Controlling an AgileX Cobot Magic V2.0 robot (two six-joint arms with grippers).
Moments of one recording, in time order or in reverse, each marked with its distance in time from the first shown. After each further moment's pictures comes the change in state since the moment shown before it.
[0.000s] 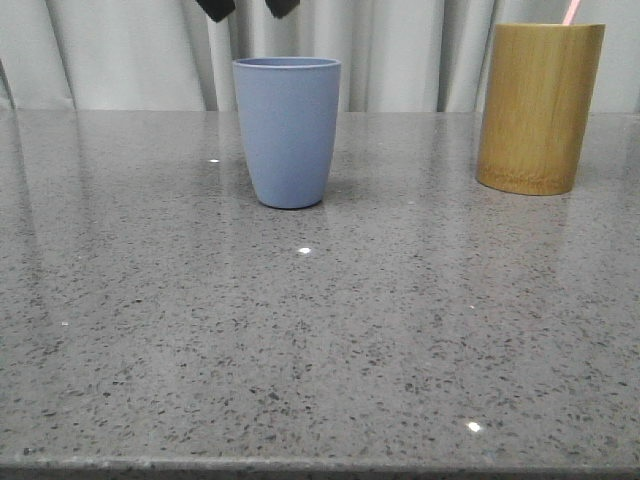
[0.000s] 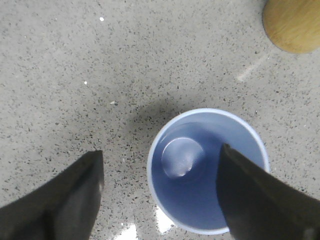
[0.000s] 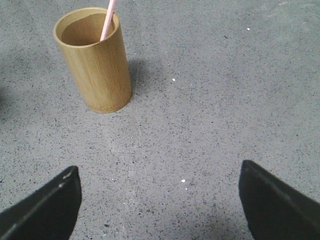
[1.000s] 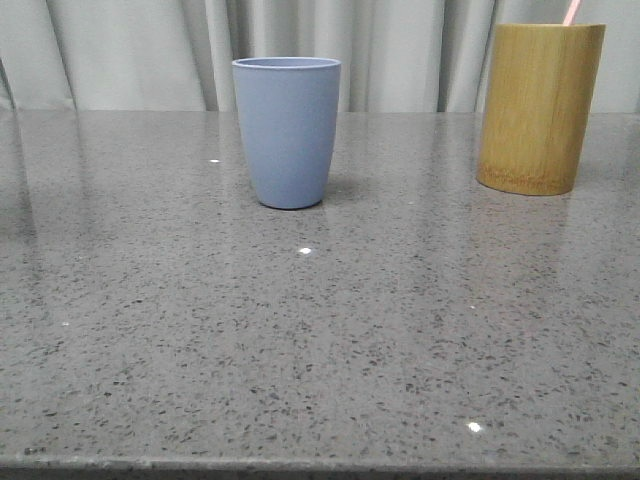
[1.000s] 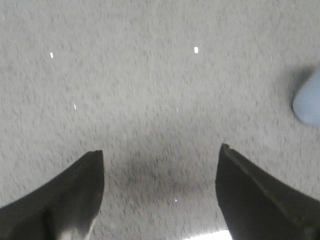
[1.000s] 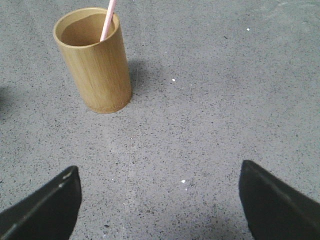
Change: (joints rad) left arm 0.425 -0.709 0.753 -0.010 -0.222 0.030; right arm 0.000 0.000 0.000 0.000 -0.002 0.000
